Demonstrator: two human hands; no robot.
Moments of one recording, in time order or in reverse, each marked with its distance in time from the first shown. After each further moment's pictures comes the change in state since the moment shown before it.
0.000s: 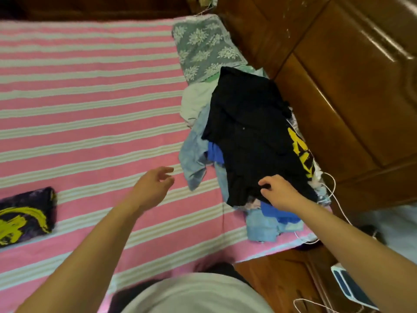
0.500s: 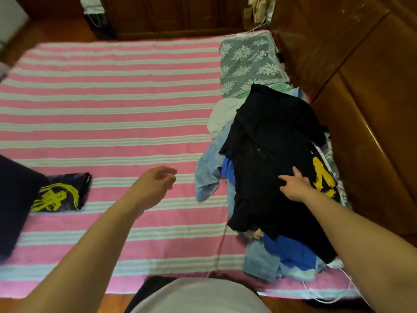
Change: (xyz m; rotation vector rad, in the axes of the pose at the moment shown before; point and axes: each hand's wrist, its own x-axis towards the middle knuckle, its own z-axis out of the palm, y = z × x) left_hand -0.017 0.087 0.036 -0.144 0.240 -0.146; right_hand 0.167 0.064 -0.065 -0.241 -0.116 0.021
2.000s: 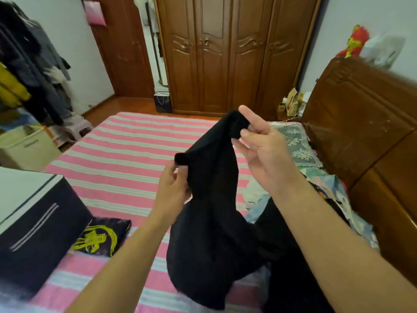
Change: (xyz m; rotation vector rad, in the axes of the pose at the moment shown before) left_hand -0.032 0.053 -0.127 -0.582 0.477 0.506; right_hand -0.268 -0.297 -0.192 1.568 -0.096 -1.079
